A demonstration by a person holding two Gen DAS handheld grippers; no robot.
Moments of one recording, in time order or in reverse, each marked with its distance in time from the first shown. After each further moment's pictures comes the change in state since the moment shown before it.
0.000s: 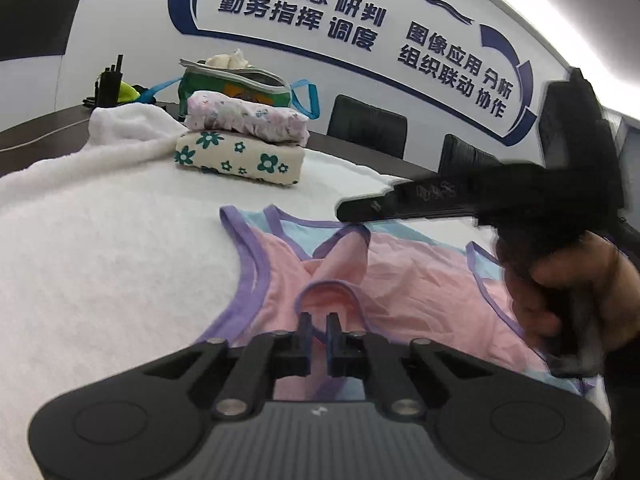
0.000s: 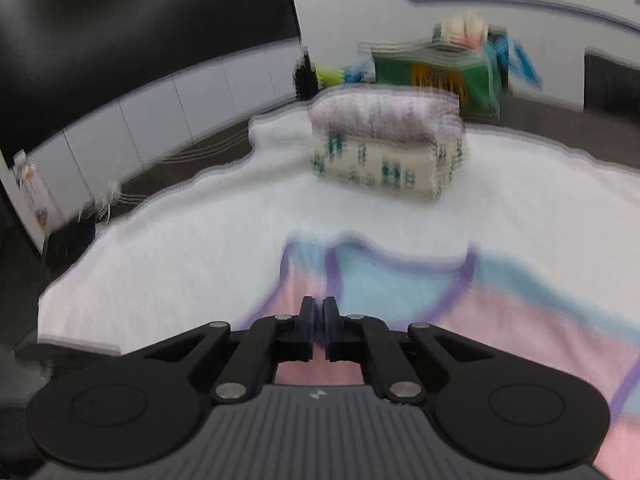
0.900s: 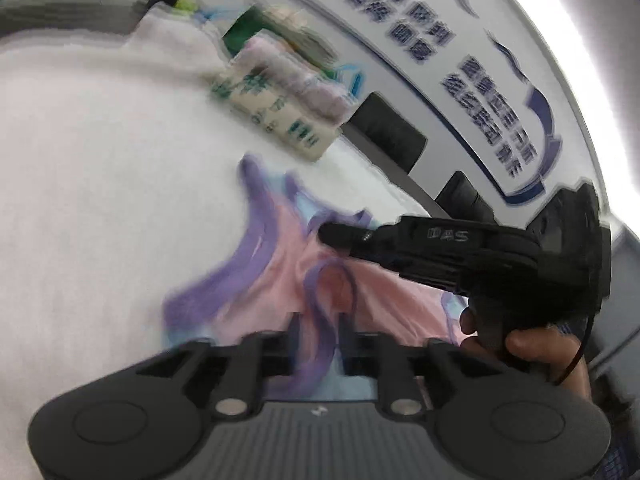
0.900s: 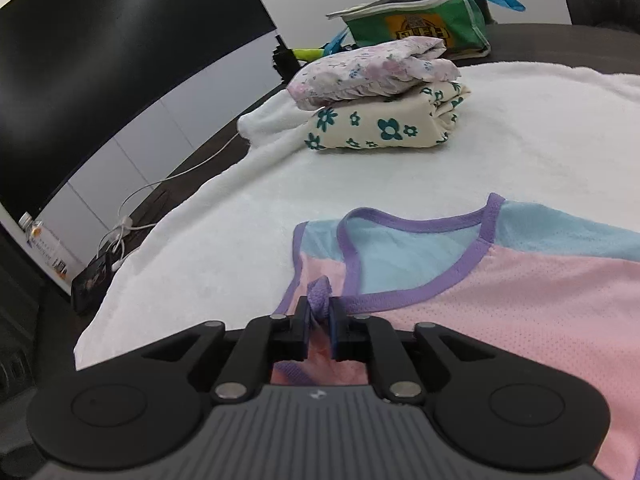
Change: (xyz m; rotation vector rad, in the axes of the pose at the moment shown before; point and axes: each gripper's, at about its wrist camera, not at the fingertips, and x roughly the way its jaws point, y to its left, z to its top) left arm 0.011 0.038 -0.010 -0.415 0.090 -0.146; right arm 0.028 -0.017 -0.011 0.241 0.121 0.123
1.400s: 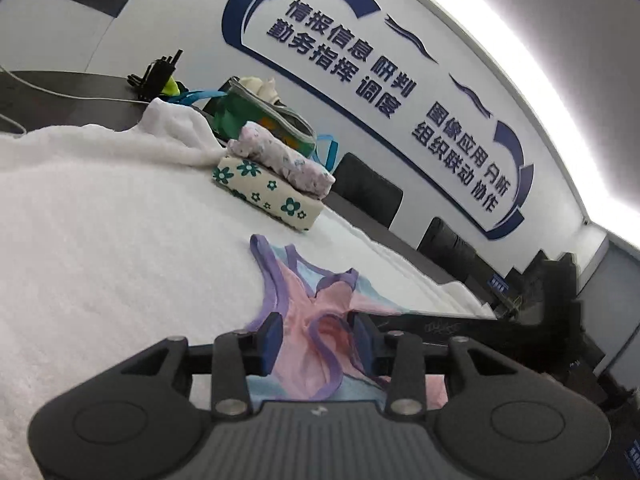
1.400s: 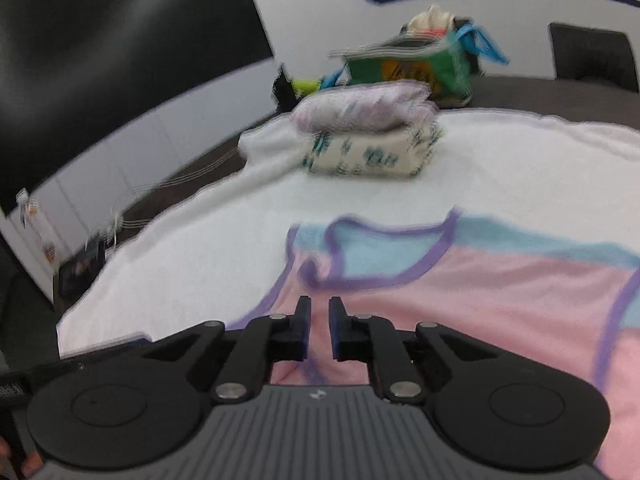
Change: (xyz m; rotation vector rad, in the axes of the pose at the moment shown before) left arm -0.064 -0.001 -0.004 0.156 -0.209 0.005; right arm -0.029 0.025 -0.035 -0.120 -0.071 -0.086
